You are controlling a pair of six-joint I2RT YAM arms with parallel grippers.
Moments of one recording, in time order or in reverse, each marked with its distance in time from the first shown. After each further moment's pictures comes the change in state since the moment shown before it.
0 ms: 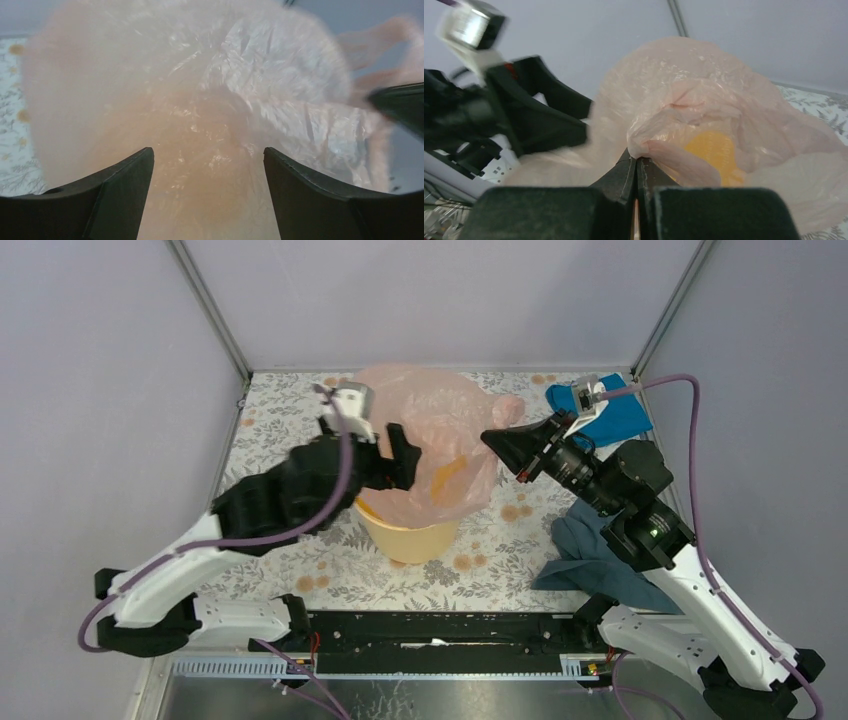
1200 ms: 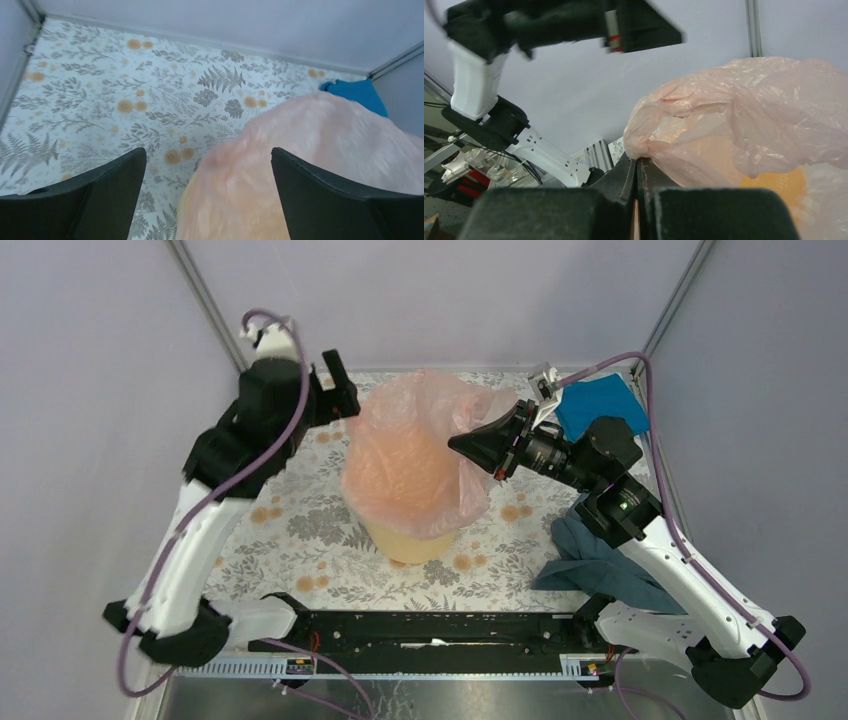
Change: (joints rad) left arm 0.502 0.116 0.167 -0.150 0.147 0.008; right arm 0.000 0.166 0.055 0.131 -0.303 0.001
